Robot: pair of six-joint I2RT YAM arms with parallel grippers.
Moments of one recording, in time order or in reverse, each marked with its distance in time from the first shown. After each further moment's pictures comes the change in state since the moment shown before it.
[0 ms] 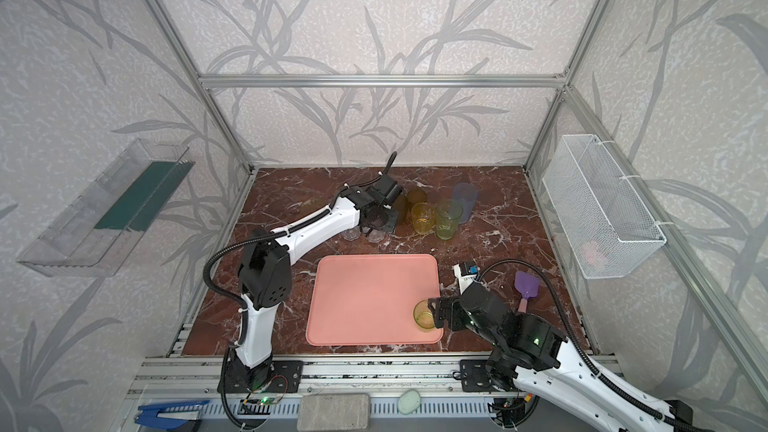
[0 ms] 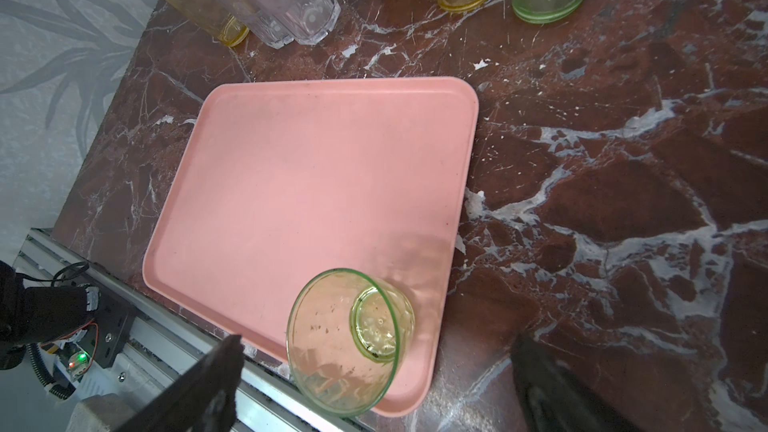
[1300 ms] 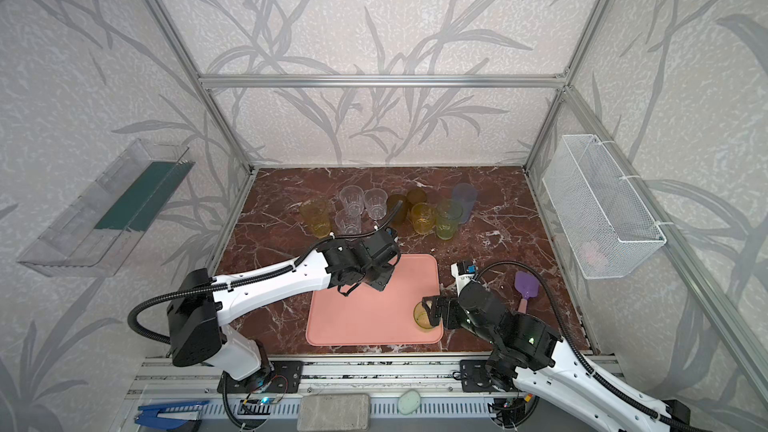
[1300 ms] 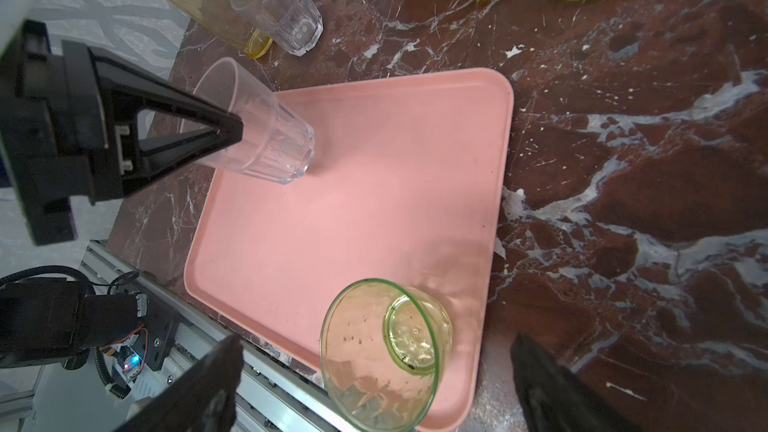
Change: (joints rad) left arm -0.310 -0.462 -0.561 0.082 -0.031 -0.098; right arm -0.012 0.008 -0.042 0.097 -0.058 0.066
